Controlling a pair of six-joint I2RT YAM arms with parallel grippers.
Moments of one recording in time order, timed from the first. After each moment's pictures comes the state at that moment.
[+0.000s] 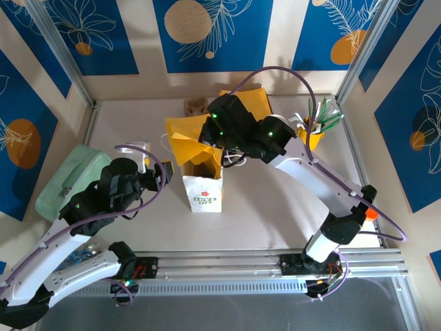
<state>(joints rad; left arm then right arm) -0.77 0.75 1.03 -0.73 -0.36 -0.44 0.95 1.63 1.96 -1.01 0.21 0.98</state>
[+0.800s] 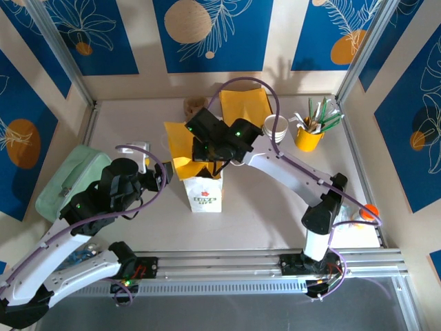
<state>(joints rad) -0.77 0.75 1.02 -0.73 -0.36 -0.44 0.97 1.81 2.00 -1.19 0.21 0.84</state>
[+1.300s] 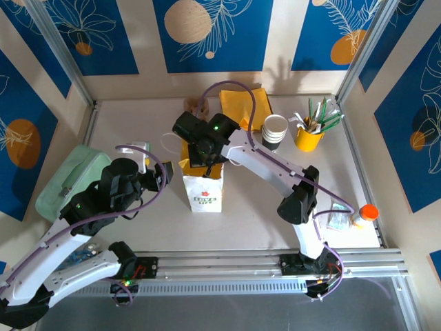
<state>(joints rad) -0.77 0.75 1.02 -0.73 -0.36 -0.44 0.98 2.03 2.24 -1.47 0.22 0.79</state>
